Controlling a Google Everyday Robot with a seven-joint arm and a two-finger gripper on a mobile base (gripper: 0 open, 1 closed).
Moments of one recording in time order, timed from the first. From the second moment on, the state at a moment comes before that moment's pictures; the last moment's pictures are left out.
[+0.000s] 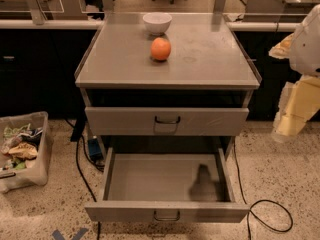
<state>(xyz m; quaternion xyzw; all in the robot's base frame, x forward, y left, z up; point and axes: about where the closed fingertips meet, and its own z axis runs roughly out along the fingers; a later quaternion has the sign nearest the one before) 0.438 -0.217 0.977 -0.60 0.78 -0.04 0.16</state>
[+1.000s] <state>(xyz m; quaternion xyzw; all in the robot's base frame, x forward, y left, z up) 0.416 -0.256 0.881 -0.55 0.82 -0.04 0.11</state>
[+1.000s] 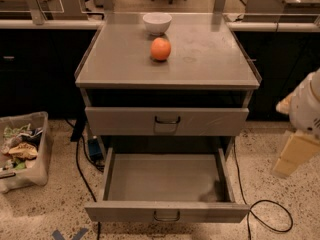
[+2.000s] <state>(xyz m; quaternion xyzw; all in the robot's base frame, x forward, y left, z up) 0.392 -0.287 0.786 -0.47 0.87 0.04 0.10</state>
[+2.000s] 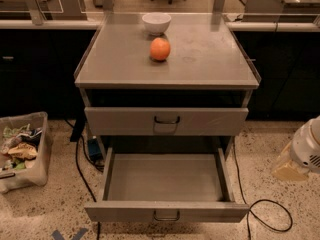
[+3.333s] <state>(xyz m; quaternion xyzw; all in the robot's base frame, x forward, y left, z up) 0.357 -0.278 0.700 -0.44 0.88 0.11 0.09</state>
